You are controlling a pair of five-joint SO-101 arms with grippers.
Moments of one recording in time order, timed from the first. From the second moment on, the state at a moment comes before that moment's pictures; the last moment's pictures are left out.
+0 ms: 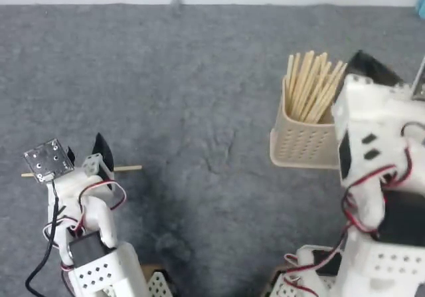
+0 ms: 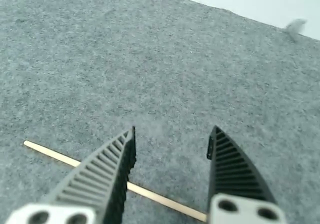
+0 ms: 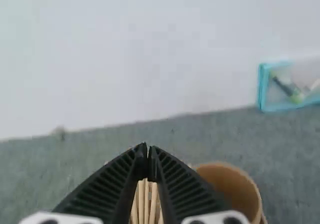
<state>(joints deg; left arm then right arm) -29.8 -95.7 92.4 43.5 9.4 1.6 -49.8 6.7 69.1 -6.4</state>
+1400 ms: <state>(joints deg) -25.5 -59.2 70.4 56.6 -19.8 -8.6 -103.3 94.9 63.0 -1.3</state>
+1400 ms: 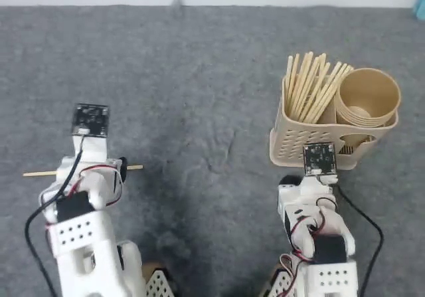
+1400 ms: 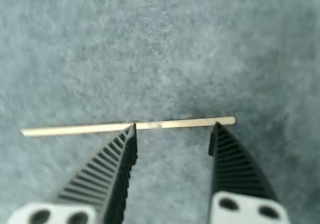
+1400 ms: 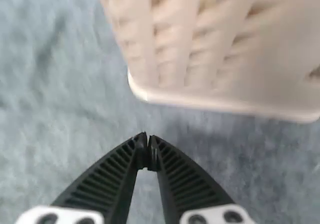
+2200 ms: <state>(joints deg) -22.2 -37.3 55.5 68.1 -53.5 -9.4 -102.9 95.0 63.2 -1.3</state>
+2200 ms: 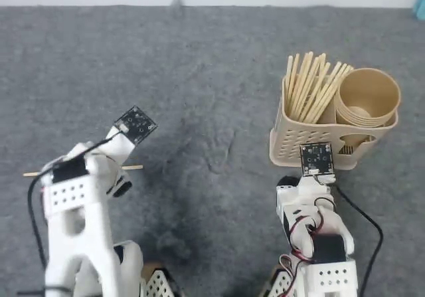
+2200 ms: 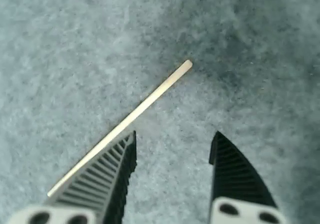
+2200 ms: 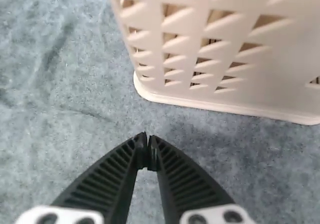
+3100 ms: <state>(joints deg) -17.0 5.0 34.7 57.7 -57.9 -9.4 -102.9 95.0 63.2 0.2</state>
